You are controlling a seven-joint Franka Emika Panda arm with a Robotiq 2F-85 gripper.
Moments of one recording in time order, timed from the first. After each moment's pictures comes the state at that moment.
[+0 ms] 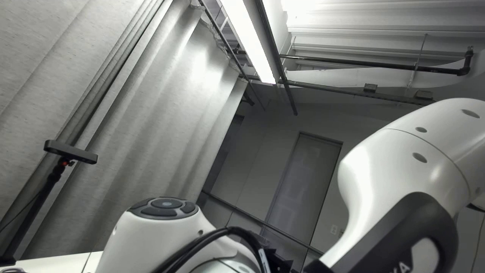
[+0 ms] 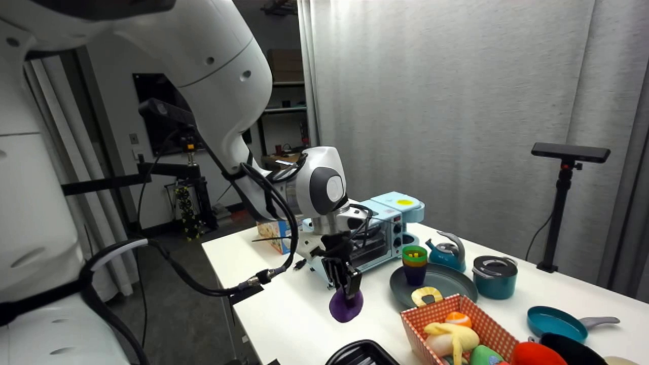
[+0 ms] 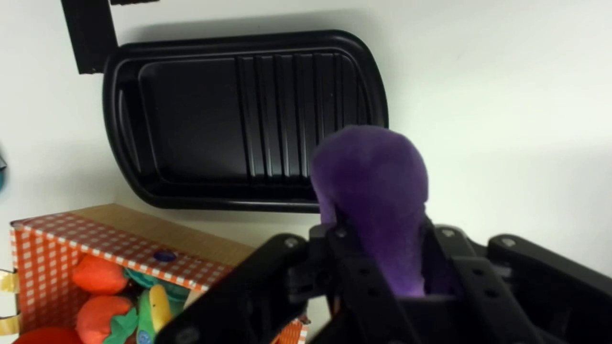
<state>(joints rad) 0.25 0.00 0.12 -2.51 -0.27 2.44 0.68</state>
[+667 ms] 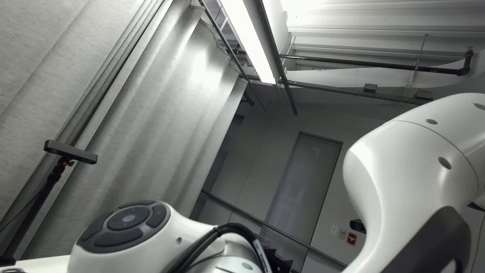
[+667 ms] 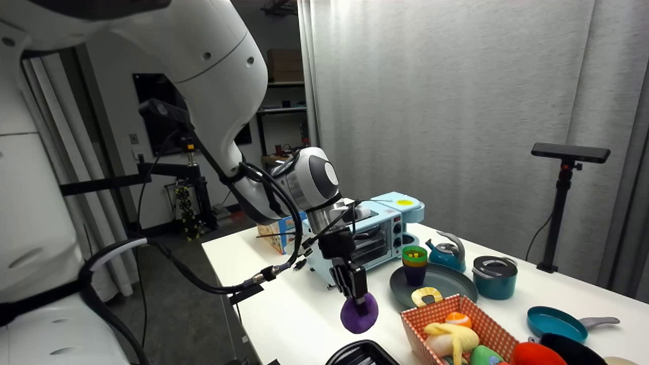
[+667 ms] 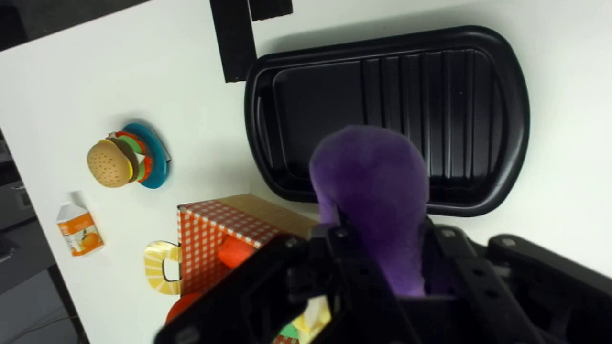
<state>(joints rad) 0.25 -0.01 0.15 -2.48 -0.55 2.18 0.96</state>
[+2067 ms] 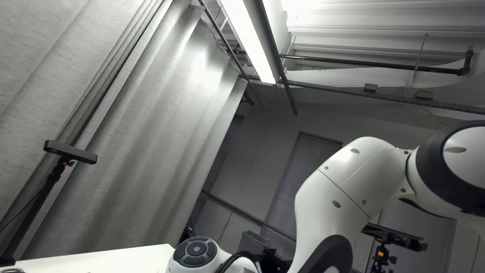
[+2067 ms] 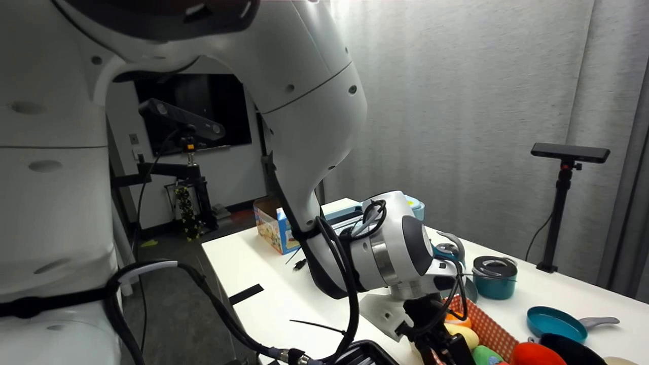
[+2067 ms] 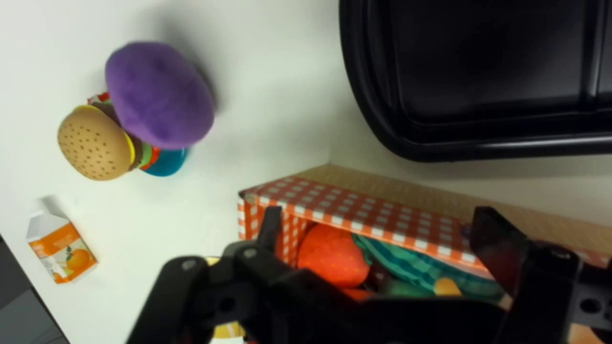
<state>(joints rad) -0.01 0.19 -0.07 -2.48 -0.86 2.62 0.93</state>
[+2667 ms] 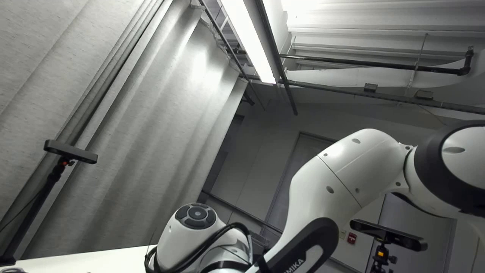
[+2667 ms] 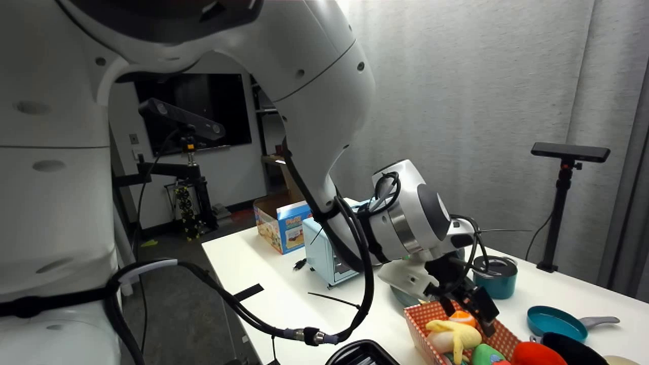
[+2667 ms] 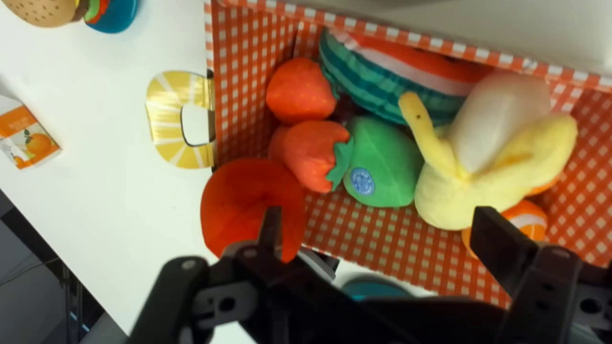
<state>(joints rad) 0.00 0.20 -0.07 -2.34 -0.88 2.70 0.90</state>
